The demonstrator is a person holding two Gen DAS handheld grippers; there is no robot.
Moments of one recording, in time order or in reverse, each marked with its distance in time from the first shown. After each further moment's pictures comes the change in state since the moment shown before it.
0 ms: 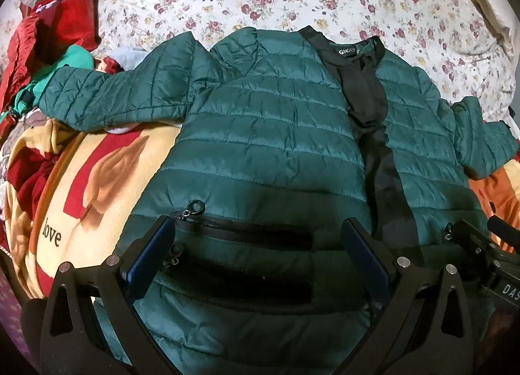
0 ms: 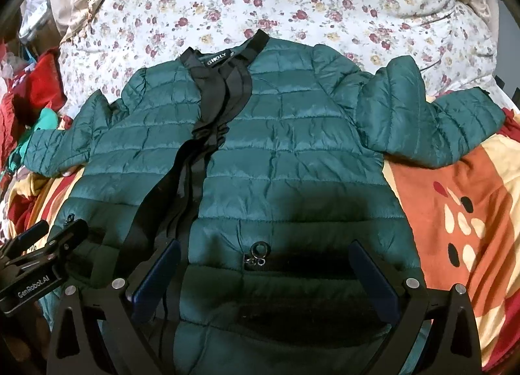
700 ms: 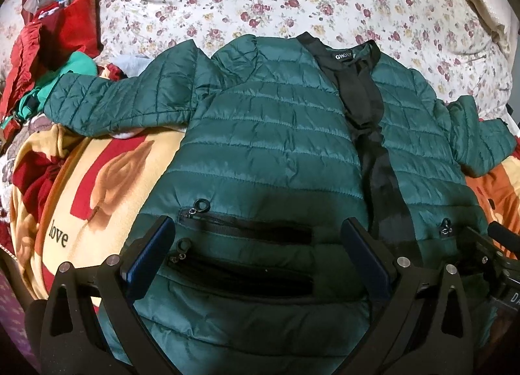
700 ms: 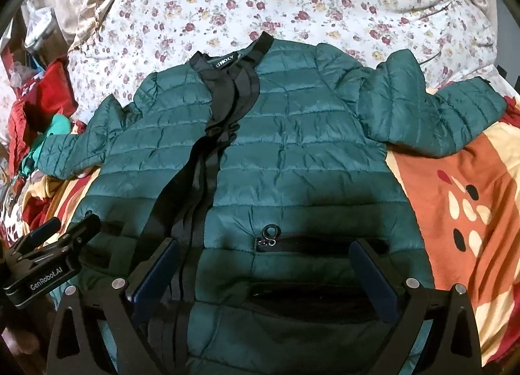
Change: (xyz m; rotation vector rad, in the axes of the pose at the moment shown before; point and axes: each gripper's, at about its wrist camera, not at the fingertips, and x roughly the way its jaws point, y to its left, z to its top) left arm -0.012 -0.002 -0.004 0.010 -0.028 0.008; right arm -0.013 -0.003 -0.011 0.032 0.010 0.068
